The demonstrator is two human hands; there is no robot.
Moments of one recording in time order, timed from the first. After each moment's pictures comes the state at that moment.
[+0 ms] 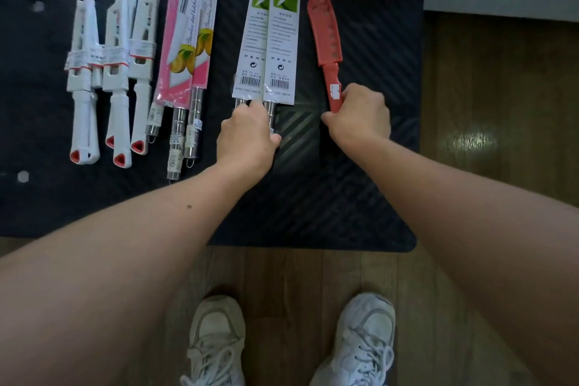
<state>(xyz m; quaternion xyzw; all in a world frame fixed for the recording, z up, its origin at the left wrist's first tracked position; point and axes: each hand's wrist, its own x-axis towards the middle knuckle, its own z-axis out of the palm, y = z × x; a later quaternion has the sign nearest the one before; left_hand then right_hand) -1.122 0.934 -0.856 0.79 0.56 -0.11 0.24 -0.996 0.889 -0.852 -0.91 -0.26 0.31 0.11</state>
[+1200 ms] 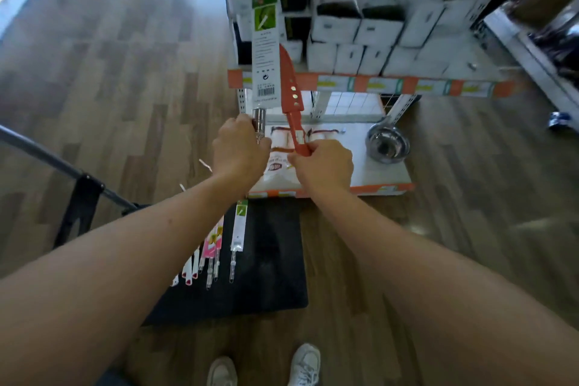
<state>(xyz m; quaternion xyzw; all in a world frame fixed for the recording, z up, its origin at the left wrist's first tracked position) -1.045 0.962 -0.242 0.81 0.49 0.15 0.27 -0.962 0.878 -0.246 -0.90 -0.28 0.20 0.28</state>
